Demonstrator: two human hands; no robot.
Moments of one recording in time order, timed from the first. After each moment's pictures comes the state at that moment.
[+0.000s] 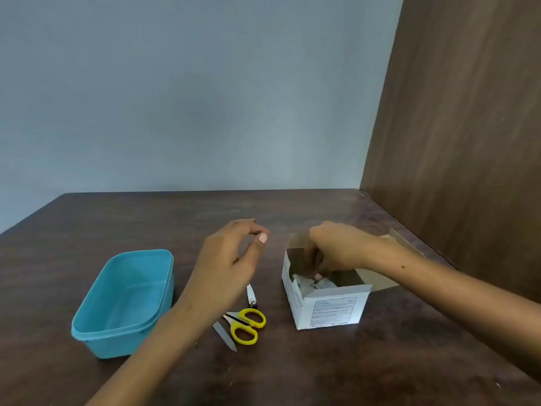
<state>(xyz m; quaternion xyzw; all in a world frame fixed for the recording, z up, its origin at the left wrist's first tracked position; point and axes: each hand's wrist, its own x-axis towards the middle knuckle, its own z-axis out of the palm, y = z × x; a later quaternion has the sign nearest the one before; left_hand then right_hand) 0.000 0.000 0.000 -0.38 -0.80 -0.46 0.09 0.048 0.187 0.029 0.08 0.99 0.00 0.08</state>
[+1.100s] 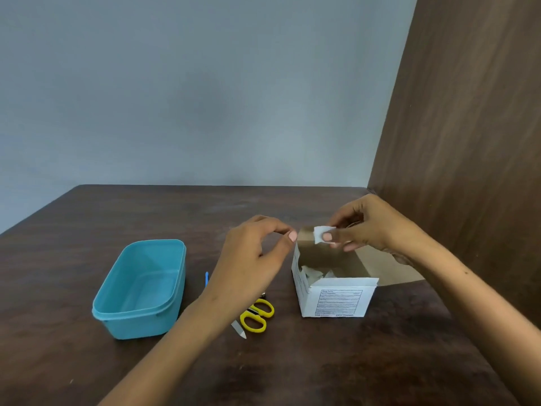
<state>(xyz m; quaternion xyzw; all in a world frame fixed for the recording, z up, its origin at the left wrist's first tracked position) 0.013 0.007 0.004 -0.40 -0.78 -0.48 0.08 0.081 0.199 0.044 0.15 0.88 -0.44 -0.10</state>
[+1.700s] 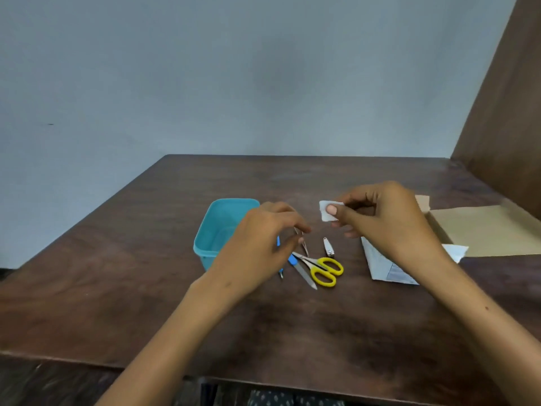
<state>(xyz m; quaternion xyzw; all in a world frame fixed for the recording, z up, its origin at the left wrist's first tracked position) 0.005 -0.078 -0.012 -0.46 -0.82 -0.29 0.16 0.069 0.100 0.006 0.04 0.86 -0.46 -0.24</state>
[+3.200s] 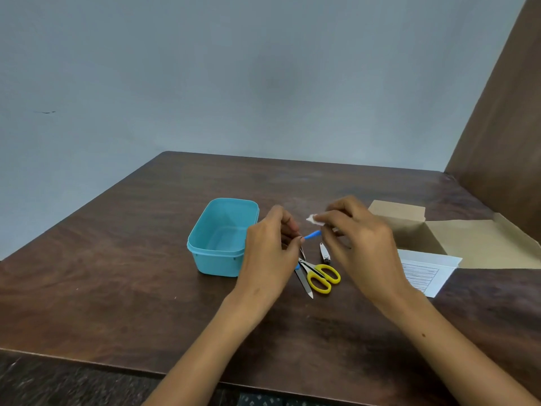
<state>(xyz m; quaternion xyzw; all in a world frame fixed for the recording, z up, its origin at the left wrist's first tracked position) 0.014 -0.050 -0.039 -0.24 -0.82 -0.50 0.13 0.057 0.093 -0.038 -0.10 0.88 -0.14 -0.44</state>
